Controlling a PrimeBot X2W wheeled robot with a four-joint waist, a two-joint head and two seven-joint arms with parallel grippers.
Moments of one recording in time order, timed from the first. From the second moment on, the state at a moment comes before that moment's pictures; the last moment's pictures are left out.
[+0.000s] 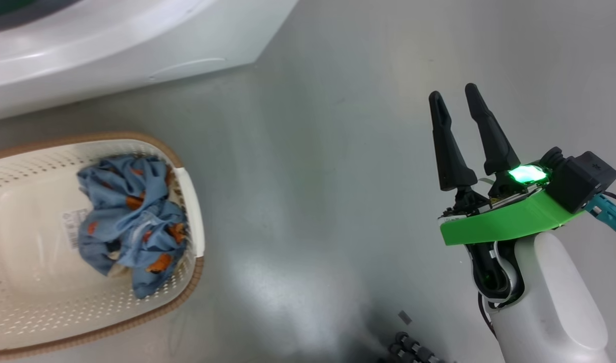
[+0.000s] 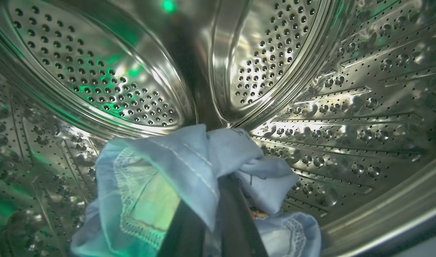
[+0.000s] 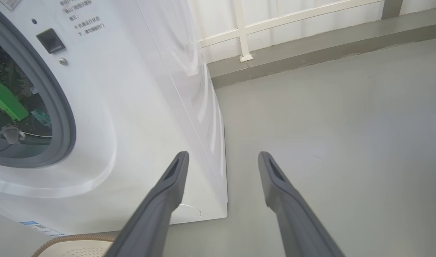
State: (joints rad) left arm -1.54 0.35 -0.49 1.13 -0.44 -0.02 -0.22; right arm -0.45 -0.07 0.15 0.09 0.51 0.13 -0.26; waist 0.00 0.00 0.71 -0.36
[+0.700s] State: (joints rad) left arm -1.51 0.28 -0.51 1.26 -0.46 -0.04 -0.22; right arm -0.46 -0.07 0.18 0.11 0.51 0.13 -0.26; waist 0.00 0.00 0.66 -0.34
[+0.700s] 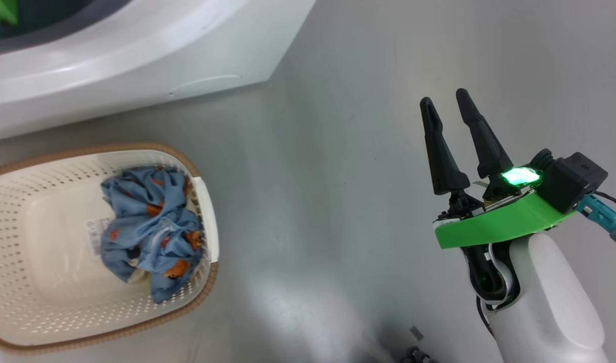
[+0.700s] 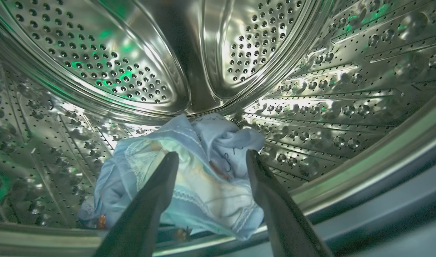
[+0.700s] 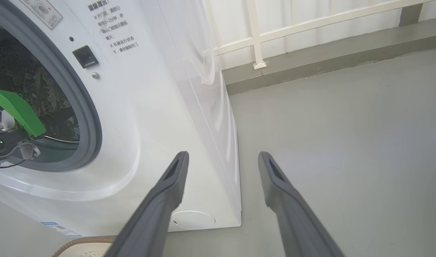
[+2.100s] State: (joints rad) left arm -0.62 0.29 -0.32 0.46 -0.48 0.02 -0.26; right arm -0.37 -0.16 0.15 0.15 0.50 0.13 -0.26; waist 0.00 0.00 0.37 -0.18
